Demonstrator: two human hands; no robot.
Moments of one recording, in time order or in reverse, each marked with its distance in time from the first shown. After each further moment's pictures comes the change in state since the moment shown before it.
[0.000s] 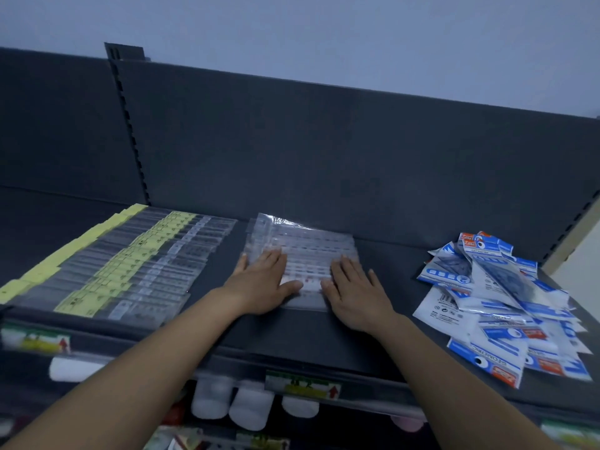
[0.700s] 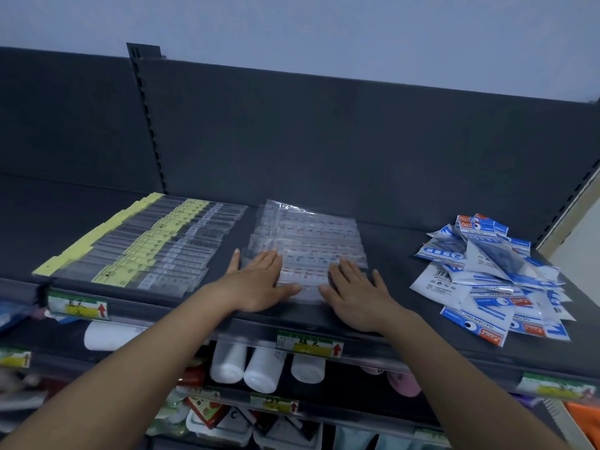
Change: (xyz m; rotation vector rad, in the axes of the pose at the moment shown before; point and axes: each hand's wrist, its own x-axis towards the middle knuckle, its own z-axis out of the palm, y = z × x) left_hand -0.061 0.003 -0.003 0.035 -0.131 -0.046; right_hand -0.056 -0.017 -0.003 -0.011 -0.177 -0.052
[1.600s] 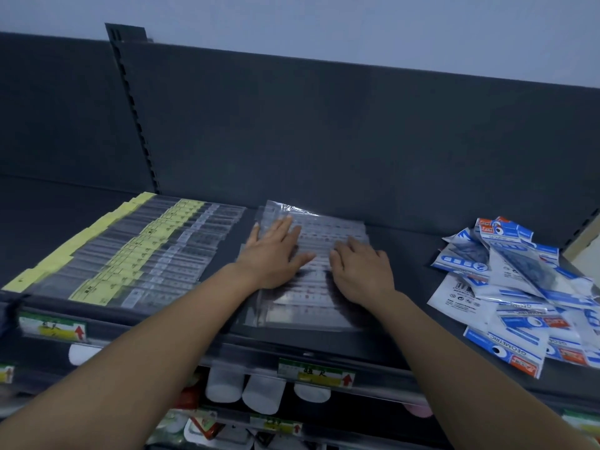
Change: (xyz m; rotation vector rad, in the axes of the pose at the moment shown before) left_hand 0.081 -0.008 -0.014 -0.009 0.267 0.080; right_hand 0.077 0.008 -0.011 0.016 0.359 0.063
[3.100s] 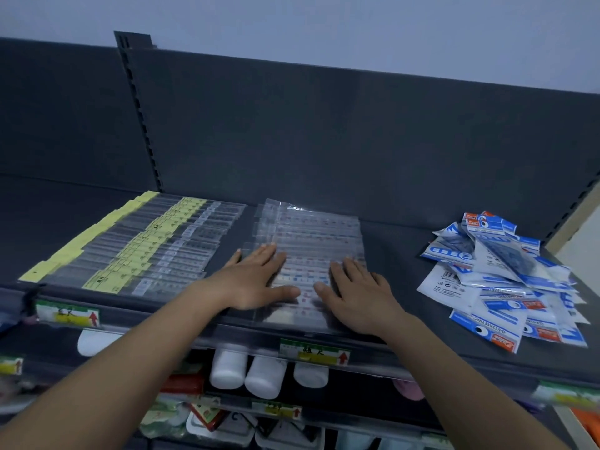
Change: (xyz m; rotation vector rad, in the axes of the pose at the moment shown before) left_hand -0.071 -0.006 -0.010 0.006 -0.272 0.014; right_hand -0.069 -0.009 -0.013 0.010 -0.294 -0.017
